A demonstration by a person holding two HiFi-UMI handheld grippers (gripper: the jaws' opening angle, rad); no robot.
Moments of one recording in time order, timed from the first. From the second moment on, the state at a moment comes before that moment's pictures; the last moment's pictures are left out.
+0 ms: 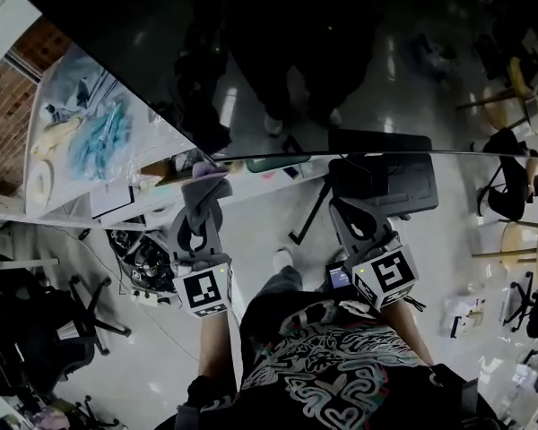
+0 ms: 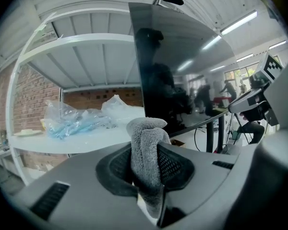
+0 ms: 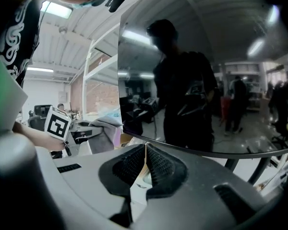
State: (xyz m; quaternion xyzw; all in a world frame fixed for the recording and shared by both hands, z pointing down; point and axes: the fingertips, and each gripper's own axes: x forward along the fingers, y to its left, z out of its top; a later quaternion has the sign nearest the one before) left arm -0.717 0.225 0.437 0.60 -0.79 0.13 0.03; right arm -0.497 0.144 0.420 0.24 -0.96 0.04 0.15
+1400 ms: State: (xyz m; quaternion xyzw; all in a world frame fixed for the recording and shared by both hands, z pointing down) left arm -0.707 0.157 0.450 0.64 -0.75 0.12 0.03; right arm -0.512 0.114 0.418 0.25 -0.96 0.06 0.13
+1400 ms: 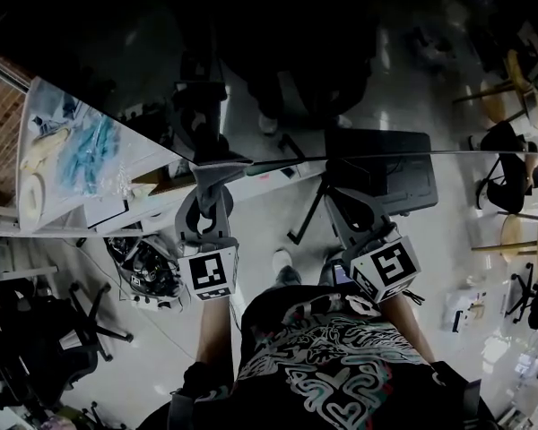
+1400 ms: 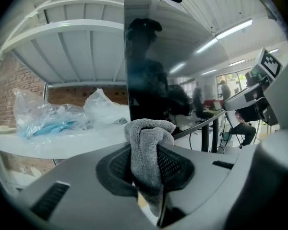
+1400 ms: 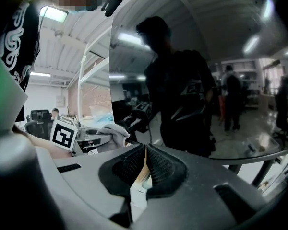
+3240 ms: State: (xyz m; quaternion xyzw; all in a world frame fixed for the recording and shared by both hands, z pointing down) left arm -0.708 0.131 0.453 0.68 -0.73 0.09 0.03; right arm -0.519 0.086 0.421 0.29 -0.95 0.08 0.12
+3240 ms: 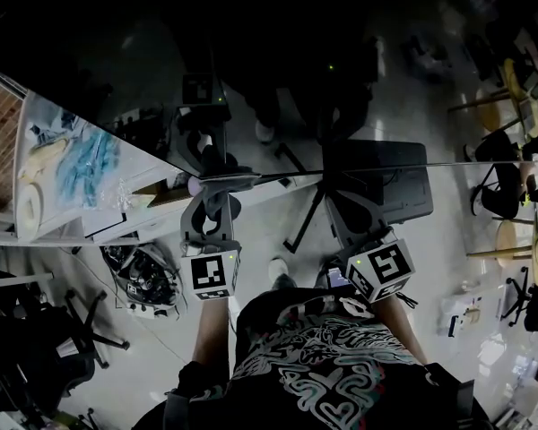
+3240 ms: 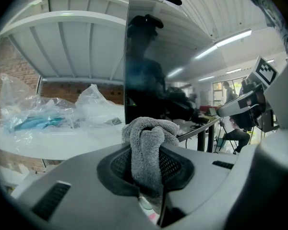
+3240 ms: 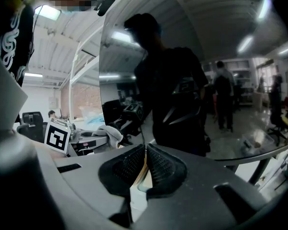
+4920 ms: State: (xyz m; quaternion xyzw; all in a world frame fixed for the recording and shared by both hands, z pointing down) left arm -0.658 0.106 0.454 0.71 -0.69 0.09 0.04; right arm -0.483 0.068 0.433 0.34 -0.93 0.11 0.12
